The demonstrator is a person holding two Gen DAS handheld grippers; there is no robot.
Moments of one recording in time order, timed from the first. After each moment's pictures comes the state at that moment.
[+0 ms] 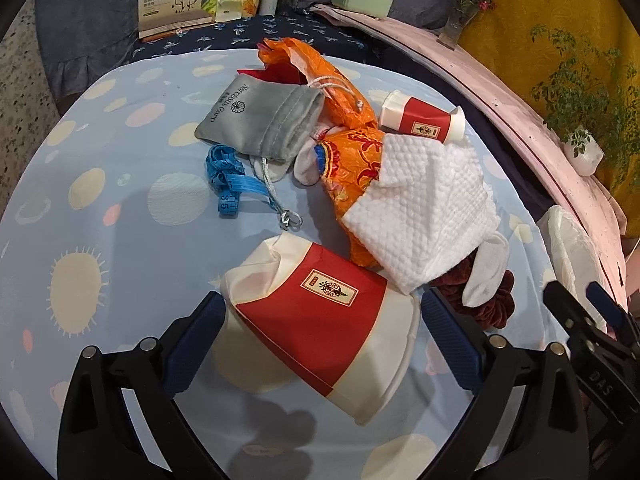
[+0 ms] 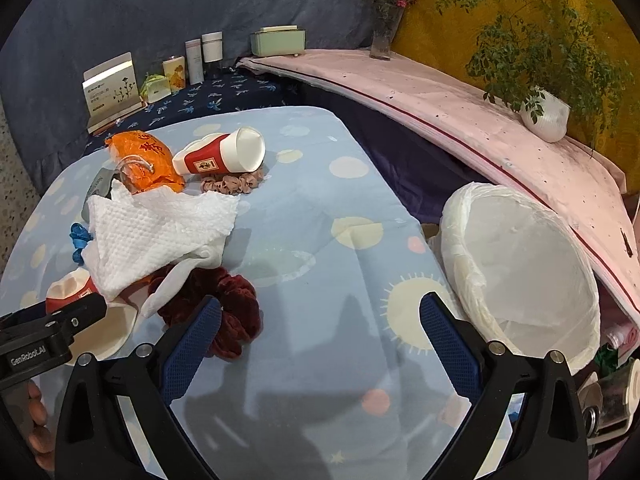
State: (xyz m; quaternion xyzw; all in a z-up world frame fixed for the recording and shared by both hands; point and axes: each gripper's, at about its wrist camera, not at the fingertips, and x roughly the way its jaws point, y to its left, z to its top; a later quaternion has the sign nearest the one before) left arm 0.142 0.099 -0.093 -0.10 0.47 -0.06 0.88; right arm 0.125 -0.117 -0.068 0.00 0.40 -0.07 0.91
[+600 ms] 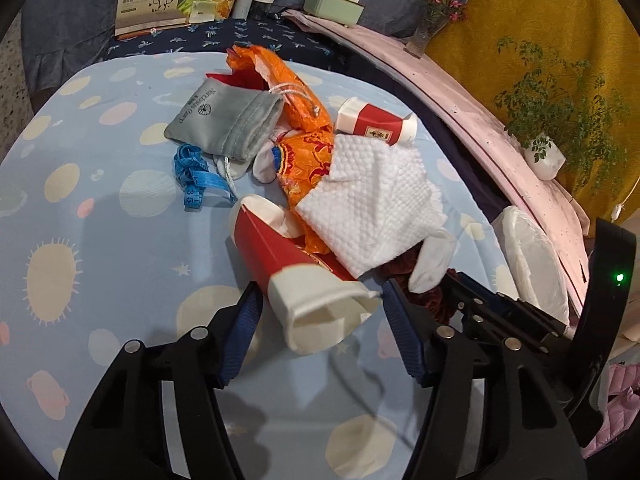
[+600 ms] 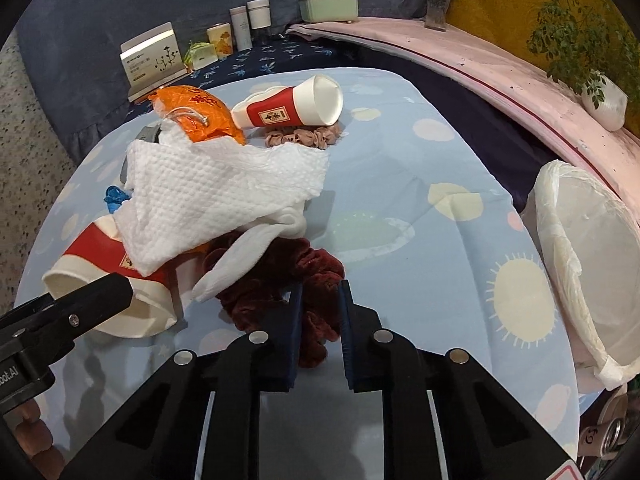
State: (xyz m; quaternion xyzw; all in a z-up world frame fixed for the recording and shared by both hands) left arm 0.126 0.097 -0.080 -0.14 0.45 -0.13 0.87; right arm 0.141 -0.082 -0.097 0.02 0.45 0.02 0.89
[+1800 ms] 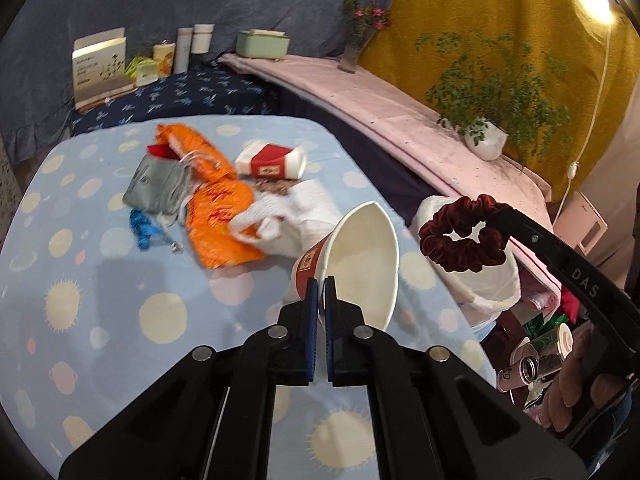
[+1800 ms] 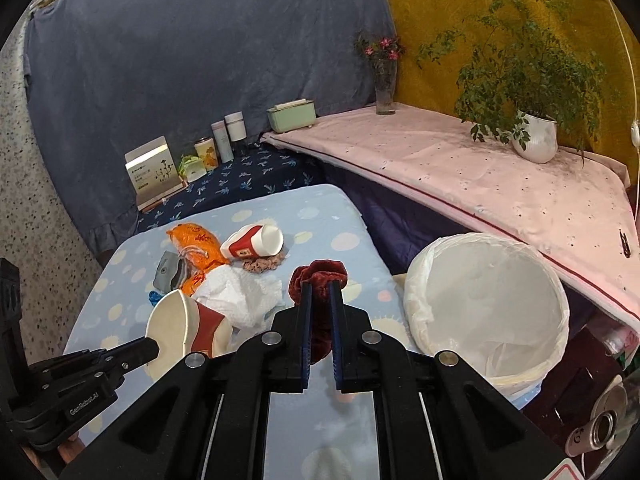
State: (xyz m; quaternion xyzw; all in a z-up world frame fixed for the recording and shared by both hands) left arm 0.067 0.032 0.003 -0.07 0.39 -0.20 0.90; right arm 0.048 -0.177 0.035 0.08 0.30 -0.01 0.95
